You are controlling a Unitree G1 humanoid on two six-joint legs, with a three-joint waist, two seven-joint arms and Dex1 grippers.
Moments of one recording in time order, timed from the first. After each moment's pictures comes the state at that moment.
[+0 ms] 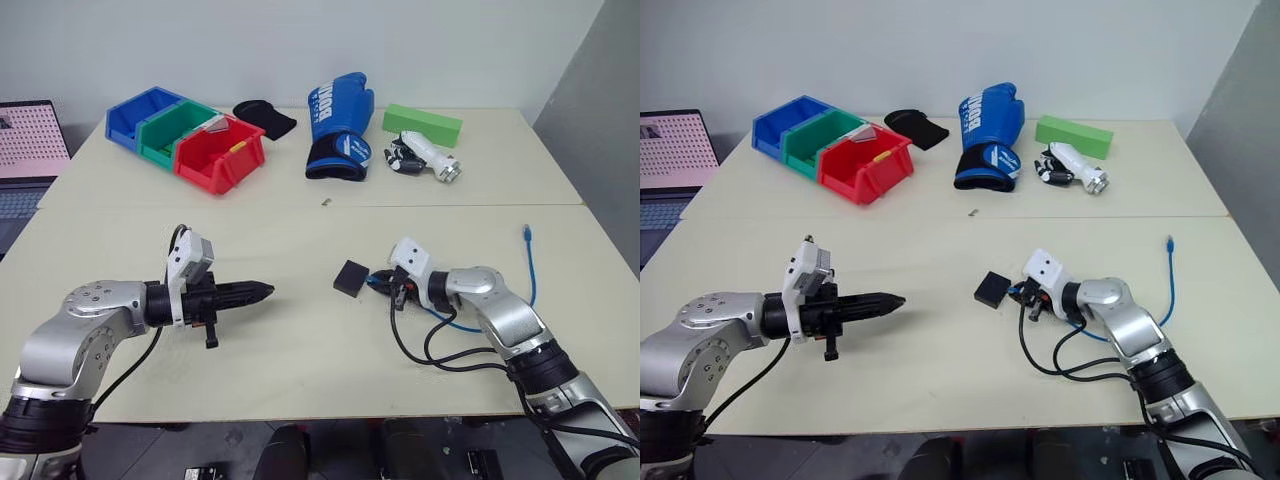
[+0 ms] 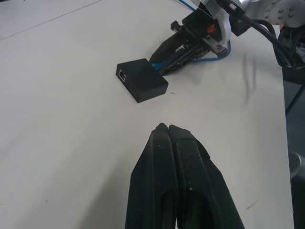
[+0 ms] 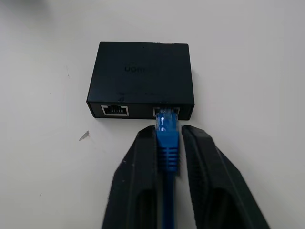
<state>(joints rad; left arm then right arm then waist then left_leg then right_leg) -0.20 0.84 0.14 -0.18 -0.63 0.60 -1.13 -0.53 -0.49 0.34 0.07 0.10 0.41 0.82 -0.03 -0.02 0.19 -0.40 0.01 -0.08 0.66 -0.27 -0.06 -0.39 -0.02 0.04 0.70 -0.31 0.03</state>
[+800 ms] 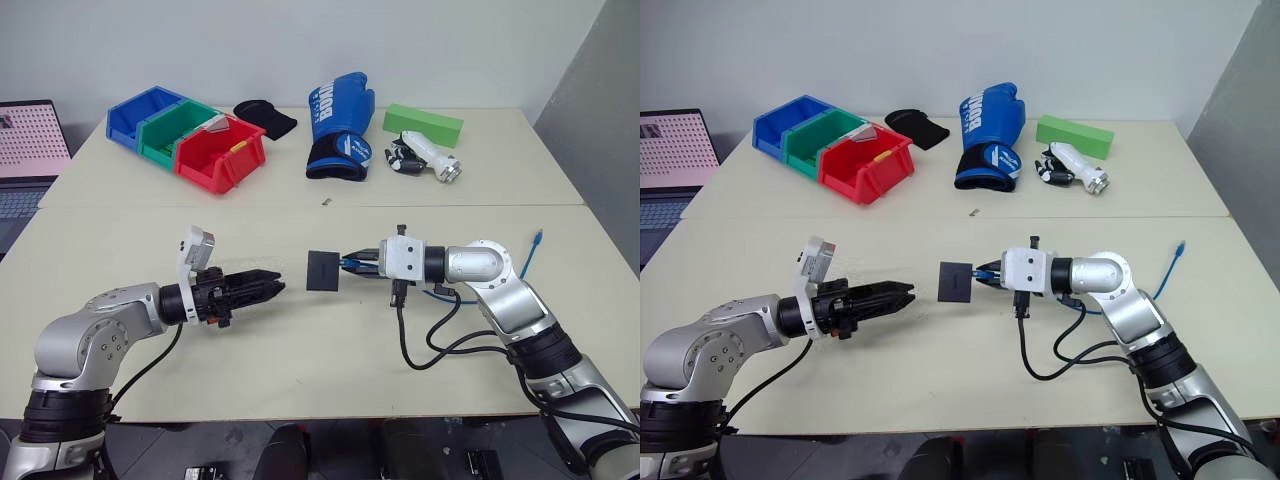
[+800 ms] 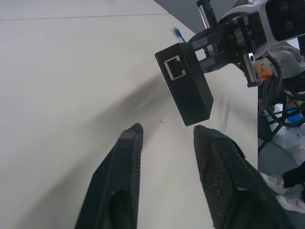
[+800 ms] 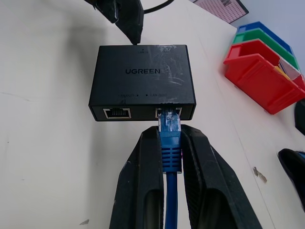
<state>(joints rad) -0.26 0.75 0.18 -0.15 -0.80 0.84 -1.03 -0.61 -0.50 0.35 0.01 0.04 -0.06 1.00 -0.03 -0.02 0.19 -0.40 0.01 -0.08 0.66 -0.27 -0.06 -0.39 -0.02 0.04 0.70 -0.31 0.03</state>
